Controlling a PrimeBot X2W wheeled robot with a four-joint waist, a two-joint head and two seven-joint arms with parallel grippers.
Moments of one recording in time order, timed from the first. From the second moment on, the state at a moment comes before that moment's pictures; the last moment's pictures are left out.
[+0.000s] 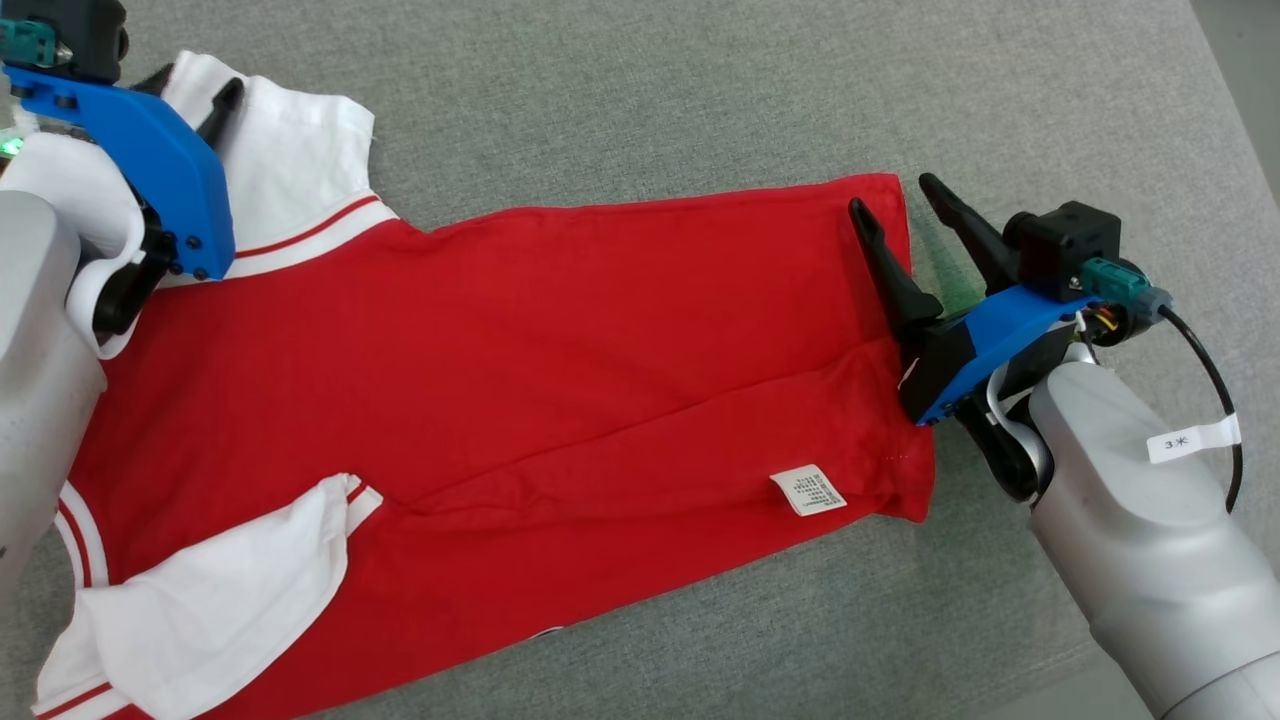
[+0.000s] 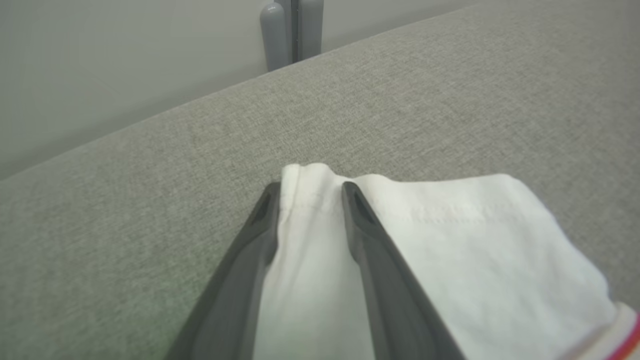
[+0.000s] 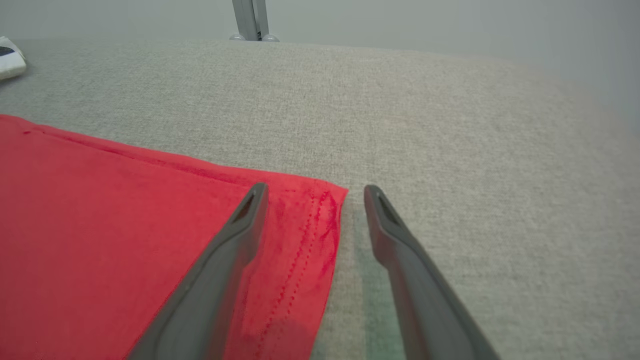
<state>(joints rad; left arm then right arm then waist) -1.13 0.53 -0.88 0.86 -0.84 -0.13 0.18 -0.80 -0.23 0.47 0.76 0.45 0.13 -0.26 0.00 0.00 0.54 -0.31</state>
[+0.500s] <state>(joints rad) -1.17 0.52 -0.99 0.84 -0.89 -0.13 0.05 -0.85 -0.27 0.56 0.82 0.63 0.13 -0.18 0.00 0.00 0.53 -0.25</state>
